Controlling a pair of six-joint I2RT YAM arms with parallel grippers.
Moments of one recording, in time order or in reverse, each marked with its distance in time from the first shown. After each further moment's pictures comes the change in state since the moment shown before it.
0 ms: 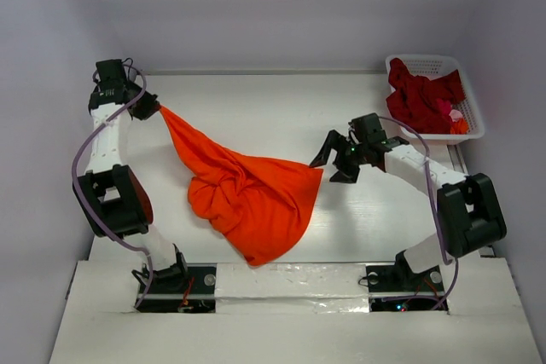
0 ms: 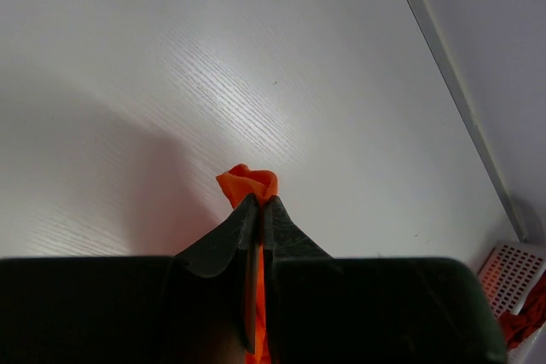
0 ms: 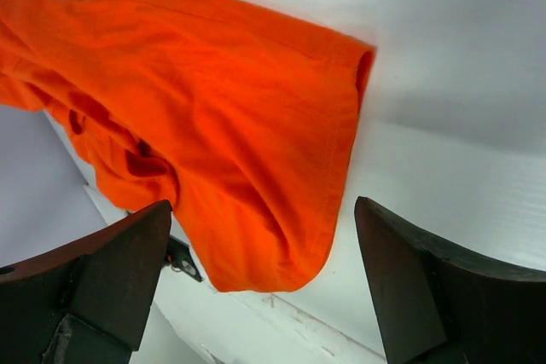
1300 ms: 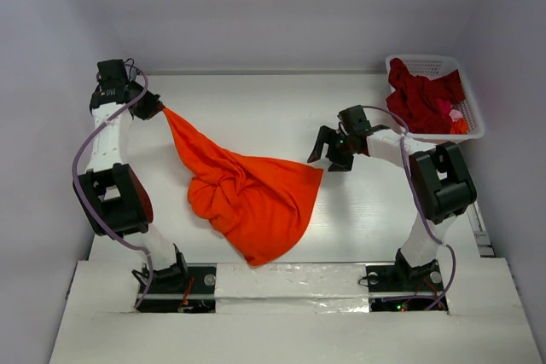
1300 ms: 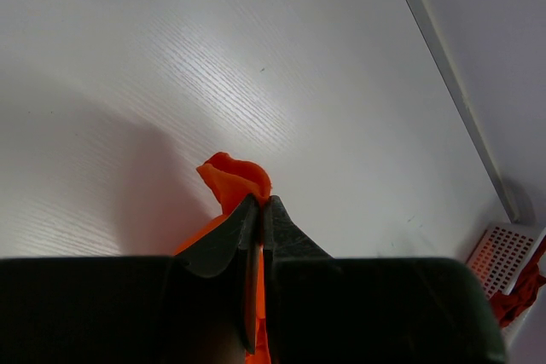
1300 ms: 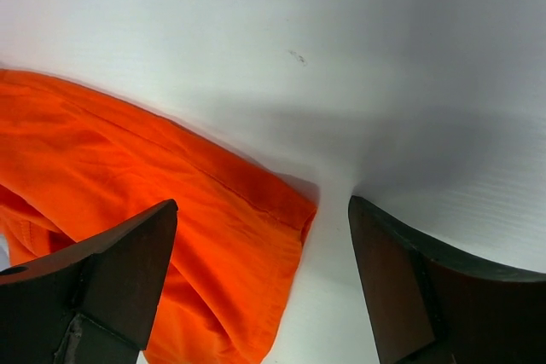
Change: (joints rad) left arm 0.000 0.010 0.000 0.002 0.049 0.000; right arm -0.001 0.295 0.164 0.055 0.138 -0.174
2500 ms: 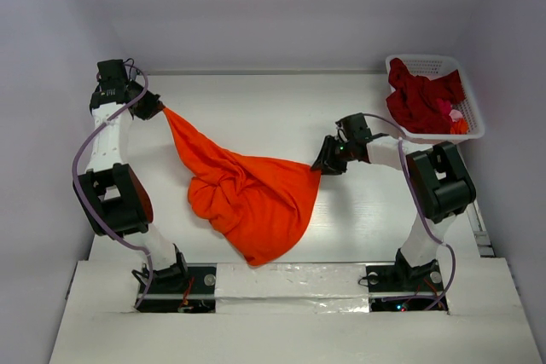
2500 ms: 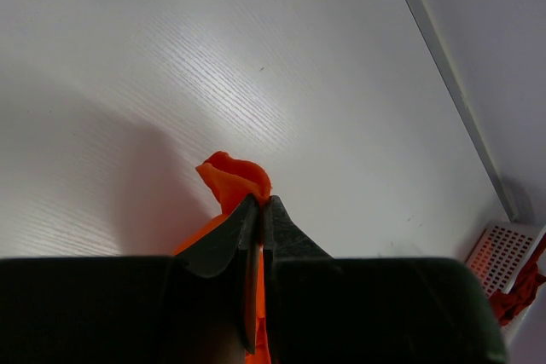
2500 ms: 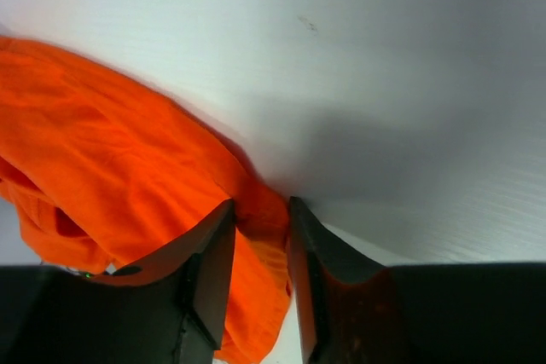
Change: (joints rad) left arm 0.000 0.000 0.000 0.000 0.003 0.000; right arm -0.005 0.009 -0.092 0.124 -0.105 0.020
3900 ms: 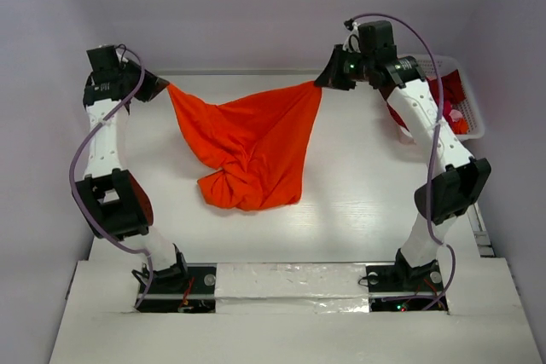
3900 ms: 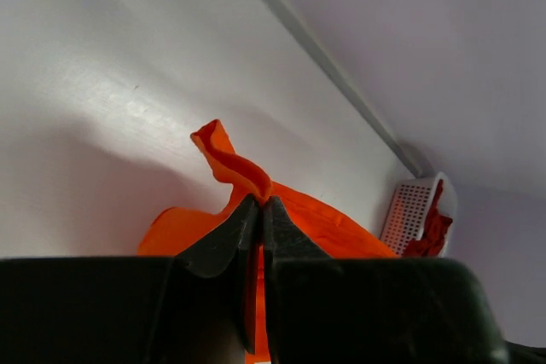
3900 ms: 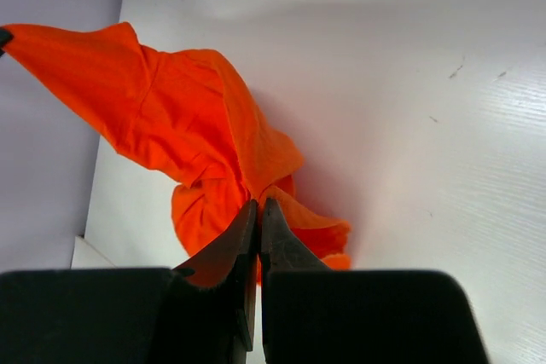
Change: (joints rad) left arm 0.000 -0.018 0.077 0.084 0.185 -0.055; right arm -0.002 -0.018 0.949 -0.546 0.068 -0.182
